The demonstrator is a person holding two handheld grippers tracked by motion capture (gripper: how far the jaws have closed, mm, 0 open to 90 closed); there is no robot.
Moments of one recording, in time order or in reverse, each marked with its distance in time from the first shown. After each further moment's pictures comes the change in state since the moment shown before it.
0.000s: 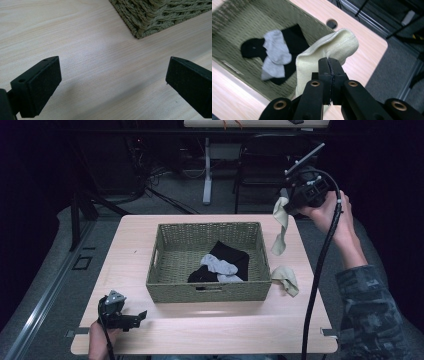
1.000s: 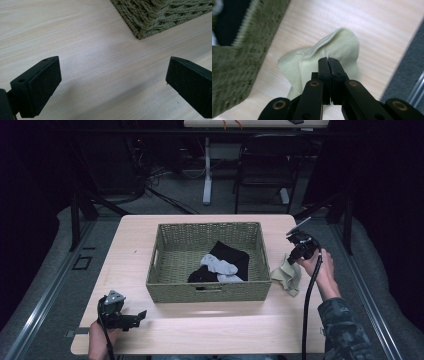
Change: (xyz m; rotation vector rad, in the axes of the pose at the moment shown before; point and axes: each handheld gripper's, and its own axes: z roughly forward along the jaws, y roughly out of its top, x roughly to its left) left arm 0.001 0.000 0.000 -0.002 0.006 -0.002; right arm -0.045 -0.122 0.196 0.265 0.056 0.216
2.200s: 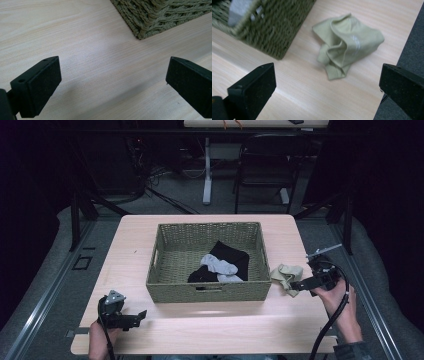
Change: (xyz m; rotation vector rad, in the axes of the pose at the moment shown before) left arm -0.001 0.001 0.000 -0.001 0.004 0.002; right arm 0.031 -0.109 -0.054 -0.226 0.055 -0.029
